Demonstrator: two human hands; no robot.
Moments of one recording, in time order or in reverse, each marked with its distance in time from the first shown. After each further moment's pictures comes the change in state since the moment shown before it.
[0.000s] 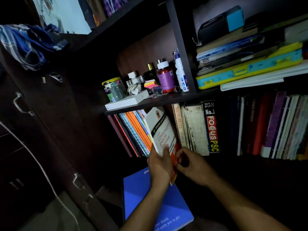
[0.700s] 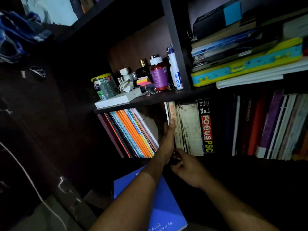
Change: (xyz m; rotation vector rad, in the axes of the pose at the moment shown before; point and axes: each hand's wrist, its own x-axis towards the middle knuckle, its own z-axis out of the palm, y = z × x) left_hand 0.082 -0.032 0.084 -0.196 -0.601 -0.182; right_hand 0.006 0.010 0.005 -0.037 -0.032 0.086
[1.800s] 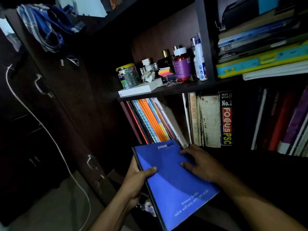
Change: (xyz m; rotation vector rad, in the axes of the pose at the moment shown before) left_hand -0.197 -0.002 -0.119 -0.100 0.293 -0.101; right_hand -0.008 -0.001 0.010 -0.239 -0.109 -0.237
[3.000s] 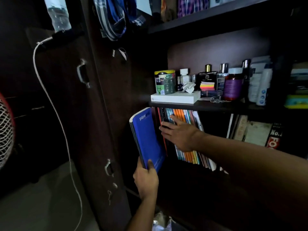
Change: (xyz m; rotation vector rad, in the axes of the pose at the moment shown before) left_hand 0.084 -0.023 -0.053 0.226 0.644 0.106; right_hand 0.196 -0.150 0.005 -1.537 -0.359 -0.561
